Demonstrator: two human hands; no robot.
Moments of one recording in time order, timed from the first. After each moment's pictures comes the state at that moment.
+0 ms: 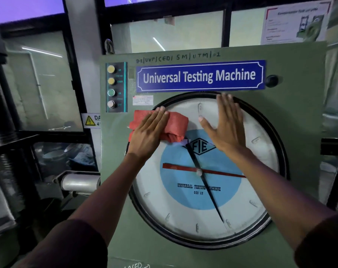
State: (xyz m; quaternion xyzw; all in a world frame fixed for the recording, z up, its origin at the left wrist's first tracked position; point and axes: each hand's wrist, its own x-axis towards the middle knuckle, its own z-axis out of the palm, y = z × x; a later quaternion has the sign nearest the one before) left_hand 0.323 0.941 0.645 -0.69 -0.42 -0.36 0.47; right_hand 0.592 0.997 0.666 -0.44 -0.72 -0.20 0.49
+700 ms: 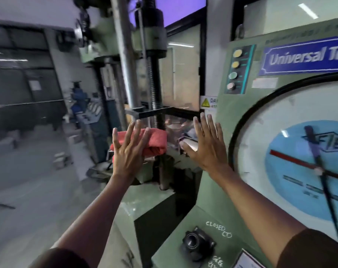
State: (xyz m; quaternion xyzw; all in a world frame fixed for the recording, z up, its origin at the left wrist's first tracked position) left_hand 0.176 0.579 0.559 -0.36 -0.77 -0.10 0.52; right_hand 0.333 0.803 0.580 -0.16 -0.88 -0.05 0.44
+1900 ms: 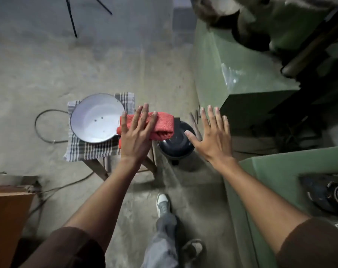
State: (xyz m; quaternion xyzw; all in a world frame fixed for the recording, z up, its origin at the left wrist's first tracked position) left_hand 0.159 0.254 0.134 -0.13 -0.97 -0.02 0.20; right_hand 0.156 0.512 0.143 0.04 -0.99 0.09 0.05
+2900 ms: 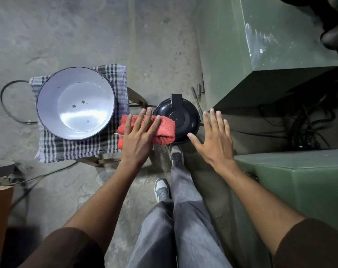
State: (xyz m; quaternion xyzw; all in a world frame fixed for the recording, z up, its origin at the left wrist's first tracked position) left_hand 0.115 0.229 -0.006 -0.13 -0.99 -0.04 0.00; right_hand 0.116 0.488 0.010 0.01 -1.00 0.05 -0.08
